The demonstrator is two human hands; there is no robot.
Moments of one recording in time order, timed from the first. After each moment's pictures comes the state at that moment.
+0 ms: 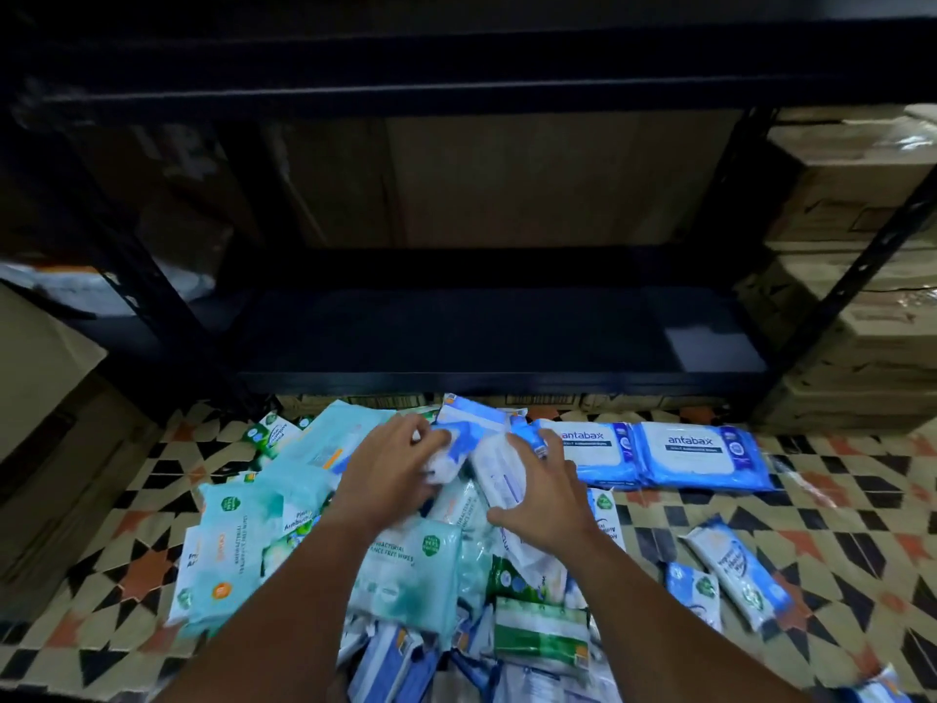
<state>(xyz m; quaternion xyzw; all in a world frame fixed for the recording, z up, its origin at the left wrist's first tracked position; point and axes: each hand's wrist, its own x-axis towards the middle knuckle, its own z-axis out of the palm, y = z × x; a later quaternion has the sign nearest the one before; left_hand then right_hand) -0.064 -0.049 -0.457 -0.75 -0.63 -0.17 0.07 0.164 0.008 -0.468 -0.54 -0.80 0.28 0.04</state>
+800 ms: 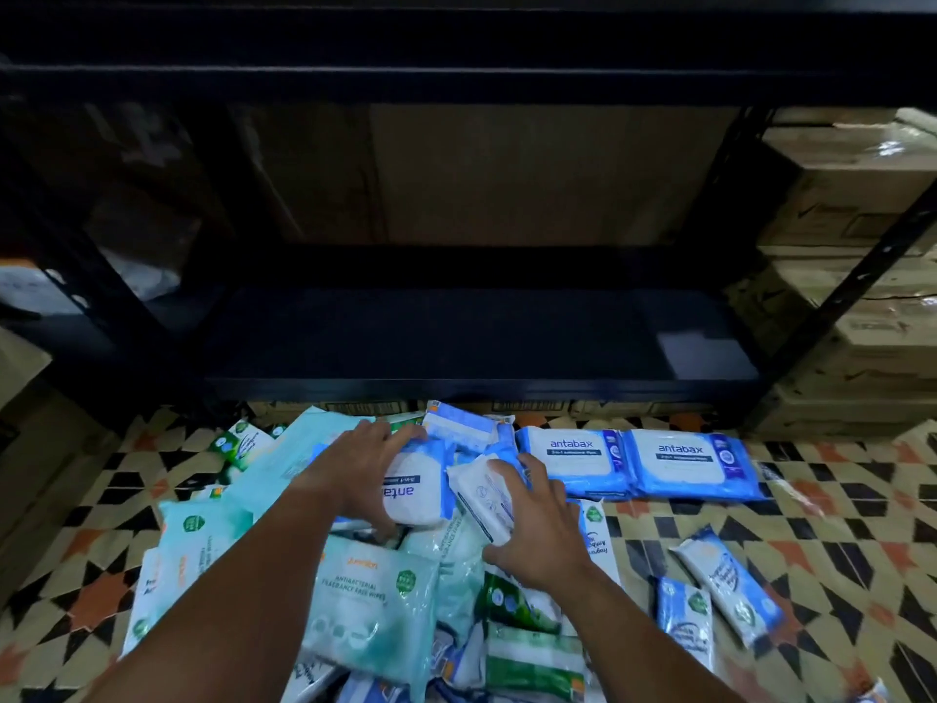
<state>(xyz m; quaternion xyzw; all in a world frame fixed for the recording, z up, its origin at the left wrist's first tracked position) -0.107 -0.012 -0.463 -0.72 -0.67 0.07 -0.14 0.169 0.007 -0.492 -0.52 -0.81 0.26 0.01</state>
